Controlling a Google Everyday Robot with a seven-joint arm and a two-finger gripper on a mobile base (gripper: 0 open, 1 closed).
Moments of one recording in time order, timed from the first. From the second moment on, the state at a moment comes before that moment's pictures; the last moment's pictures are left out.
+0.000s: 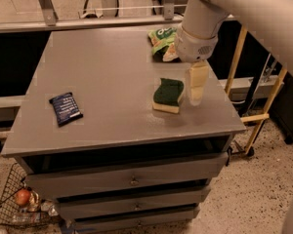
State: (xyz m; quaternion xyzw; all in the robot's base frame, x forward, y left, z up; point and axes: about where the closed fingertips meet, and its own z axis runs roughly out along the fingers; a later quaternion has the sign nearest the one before) arm 0.587 -0.104 0.876 -0.82 0.57 0.01 0.09
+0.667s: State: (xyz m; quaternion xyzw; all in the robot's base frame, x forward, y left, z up) arm 0.601 -0.103 0.841 -0.83 0.56 0.02 0.06
